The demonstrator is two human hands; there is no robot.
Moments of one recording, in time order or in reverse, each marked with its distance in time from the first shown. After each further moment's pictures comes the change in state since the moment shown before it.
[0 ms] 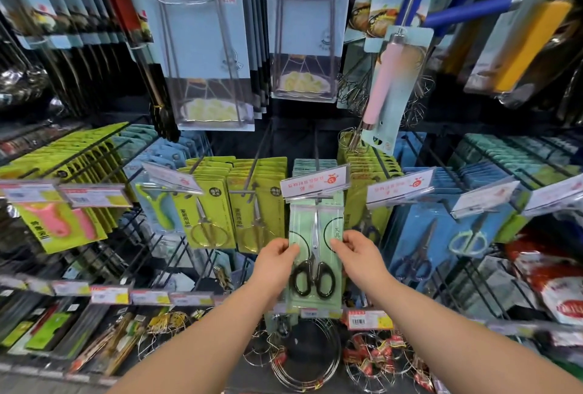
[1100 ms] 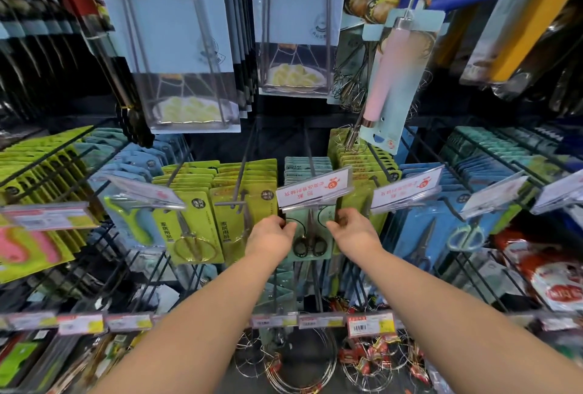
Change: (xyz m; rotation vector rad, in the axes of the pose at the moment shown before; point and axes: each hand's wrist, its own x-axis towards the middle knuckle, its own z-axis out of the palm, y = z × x) left_hand 0.083 0.024 0.002 0.533 0.022 0.030; right_hand 0.069 -0.011 0.002 -0.268 0.084 0.220
